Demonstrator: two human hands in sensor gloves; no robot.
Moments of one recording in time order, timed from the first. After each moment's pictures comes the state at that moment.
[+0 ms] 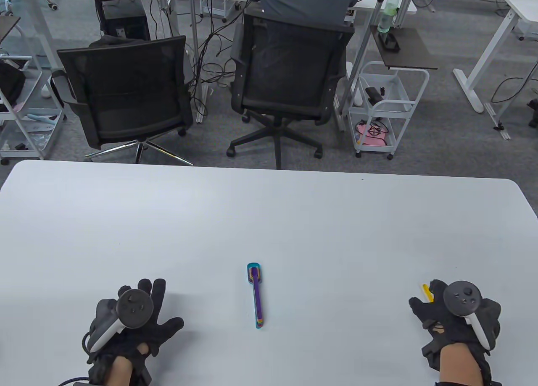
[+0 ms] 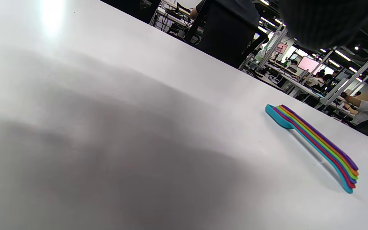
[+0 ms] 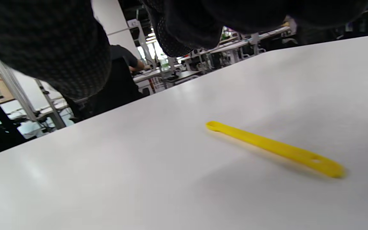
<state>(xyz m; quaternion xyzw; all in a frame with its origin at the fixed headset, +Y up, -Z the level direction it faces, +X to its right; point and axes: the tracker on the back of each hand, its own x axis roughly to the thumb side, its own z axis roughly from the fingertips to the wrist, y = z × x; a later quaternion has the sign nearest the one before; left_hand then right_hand) -0.263 -0.768 -0.260 -0.13 0.01 0.22 0.97 0.422 -0.741 -0.342 -0.15 0.00 0.98 0.15</state>
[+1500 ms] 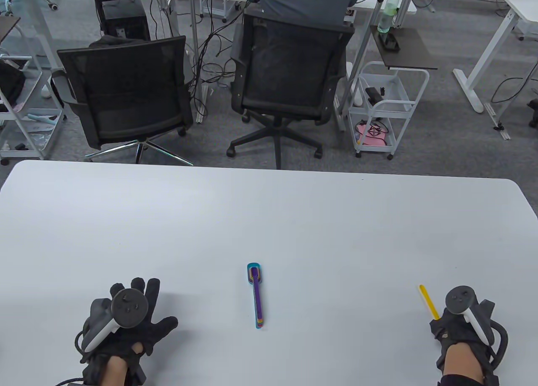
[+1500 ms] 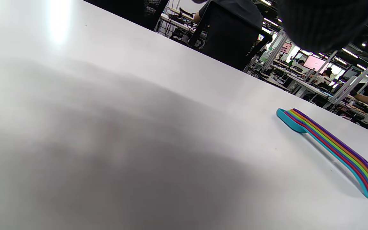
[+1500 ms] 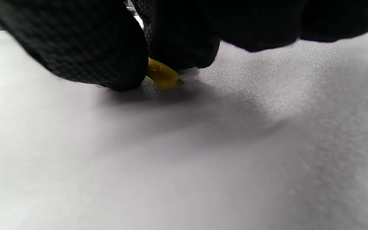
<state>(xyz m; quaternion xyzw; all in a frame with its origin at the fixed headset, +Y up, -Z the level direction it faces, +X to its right) -0.273 -0.769 -0.261 -0.13 0.02 0.20 0.97 0.446 -0.791 -0.353 -0.23 0.11 0.96 0.06</state>
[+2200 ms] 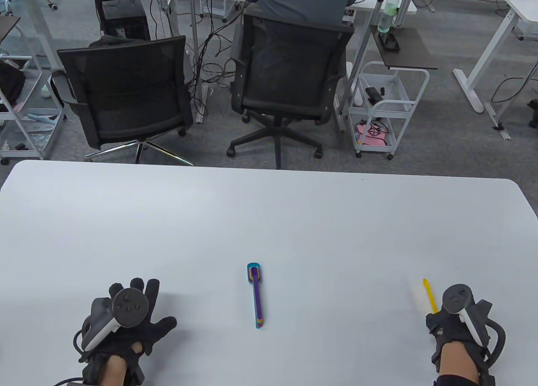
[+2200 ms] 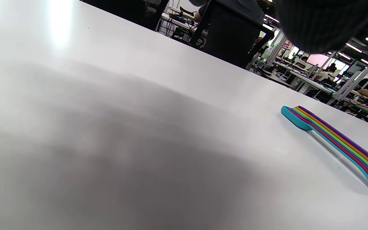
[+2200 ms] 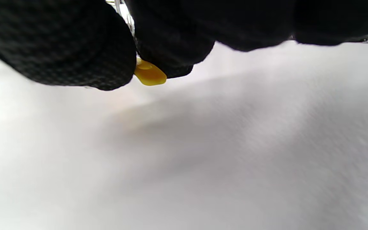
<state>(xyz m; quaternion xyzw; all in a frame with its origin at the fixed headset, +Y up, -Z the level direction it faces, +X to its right) -0.272 -0.770 -0.262 -0.13 0.02 0.19 0.97 0.425 -0.770 -0.352 -0.24 0.05 0.97 0.04</state>
